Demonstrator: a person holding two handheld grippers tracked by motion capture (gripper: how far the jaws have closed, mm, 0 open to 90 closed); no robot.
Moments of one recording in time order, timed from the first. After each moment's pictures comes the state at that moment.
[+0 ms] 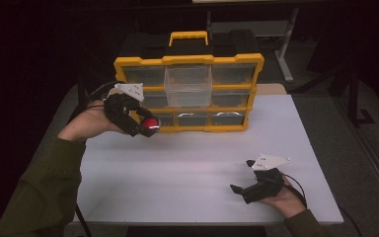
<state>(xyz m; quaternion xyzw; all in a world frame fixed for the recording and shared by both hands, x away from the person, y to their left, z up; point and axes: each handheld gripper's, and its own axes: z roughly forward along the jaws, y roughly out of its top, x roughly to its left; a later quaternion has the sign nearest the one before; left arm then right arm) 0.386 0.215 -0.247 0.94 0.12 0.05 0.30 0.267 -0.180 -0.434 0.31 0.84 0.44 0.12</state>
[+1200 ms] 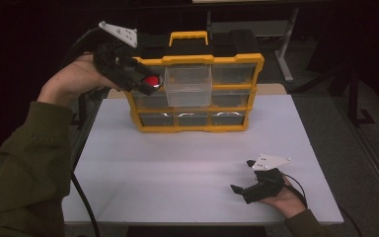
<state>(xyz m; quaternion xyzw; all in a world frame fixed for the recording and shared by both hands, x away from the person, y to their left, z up) 0.417 0.201 -0.139 0.93 0.10 0.06 0.35 0.267 -0.182 -0.435 0.31 0.84 0.44 0.12</state>
